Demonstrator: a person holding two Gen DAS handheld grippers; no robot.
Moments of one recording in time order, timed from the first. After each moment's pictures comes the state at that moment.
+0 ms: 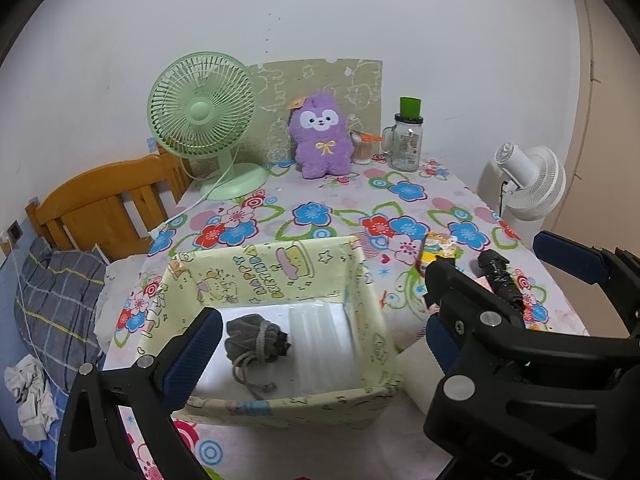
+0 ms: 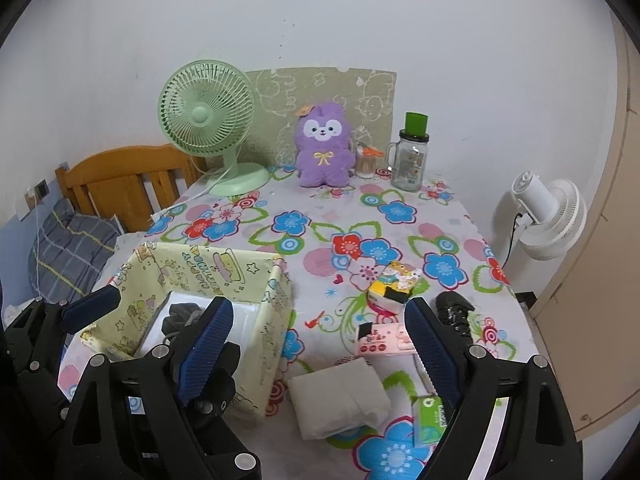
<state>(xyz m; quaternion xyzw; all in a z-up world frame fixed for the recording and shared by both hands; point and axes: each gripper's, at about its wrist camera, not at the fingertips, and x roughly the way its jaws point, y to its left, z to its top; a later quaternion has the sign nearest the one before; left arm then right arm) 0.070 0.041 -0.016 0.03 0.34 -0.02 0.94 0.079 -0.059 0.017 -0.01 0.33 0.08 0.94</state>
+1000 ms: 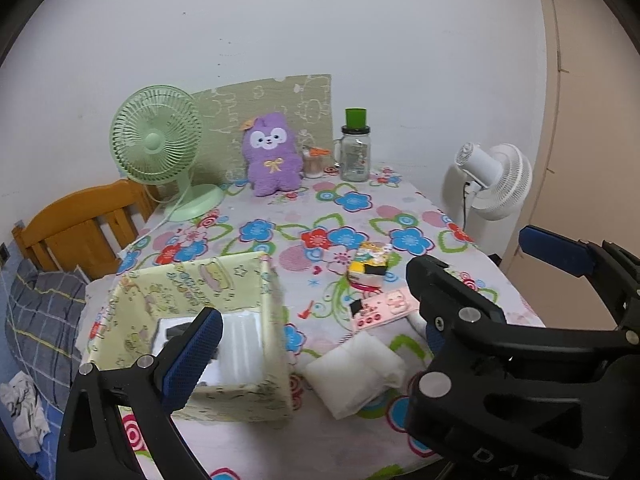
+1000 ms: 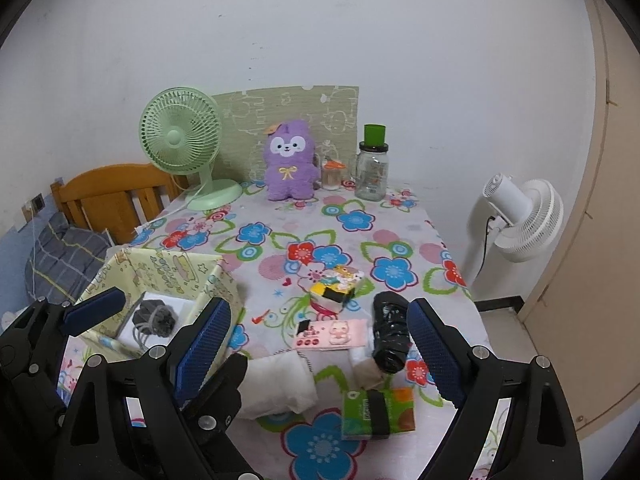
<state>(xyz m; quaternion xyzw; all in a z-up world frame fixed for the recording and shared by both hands) 0.048 -0.035 -0.005 0.05 0.32 -0.06 0.94 0.052 -0.137 0.023 0.01 0.30 0.07 0.95</state>
